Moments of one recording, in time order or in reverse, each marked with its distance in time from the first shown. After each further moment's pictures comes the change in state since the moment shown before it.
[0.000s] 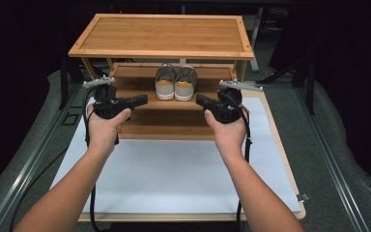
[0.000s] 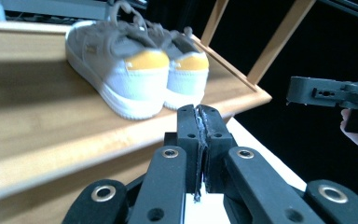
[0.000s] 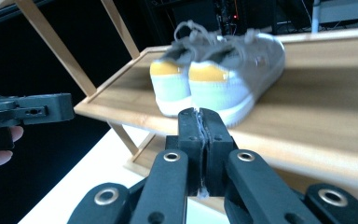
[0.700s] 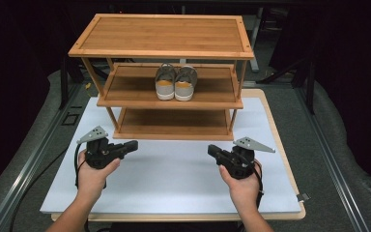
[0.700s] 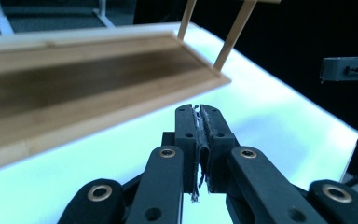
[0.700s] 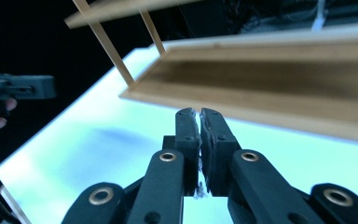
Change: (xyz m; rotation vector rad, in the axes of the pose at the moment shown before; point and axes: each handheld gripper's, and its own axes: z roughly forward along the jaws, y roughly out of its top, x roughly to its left) left arm 0.016 -0.123 -0.033 0.085 0.005 0.068; right arm -0.028 -0.130 -0.051 0.061 0.021 0.003
